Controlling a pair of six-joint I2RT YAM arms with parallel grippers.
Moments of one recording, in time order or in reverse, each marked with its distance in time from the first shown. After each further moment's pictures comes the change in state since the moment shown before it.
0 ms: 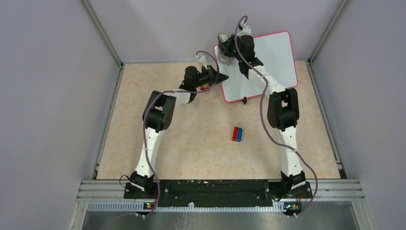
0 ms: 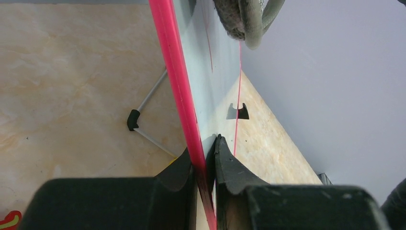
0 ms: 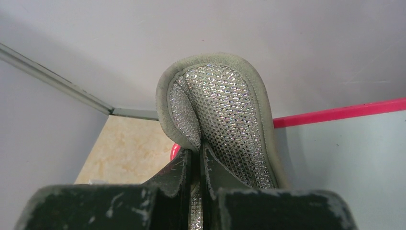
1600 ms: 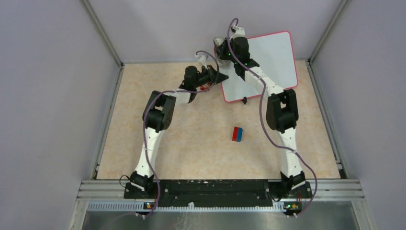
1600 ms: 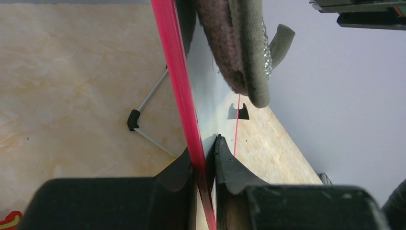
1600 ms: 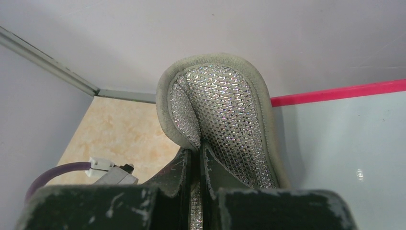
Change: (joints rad) left arm 0.001 0.000 0.003 -0.008 0.000 0.002; right arm 0.040 -0.033 -0.035 -0.057 0.052 -0.092
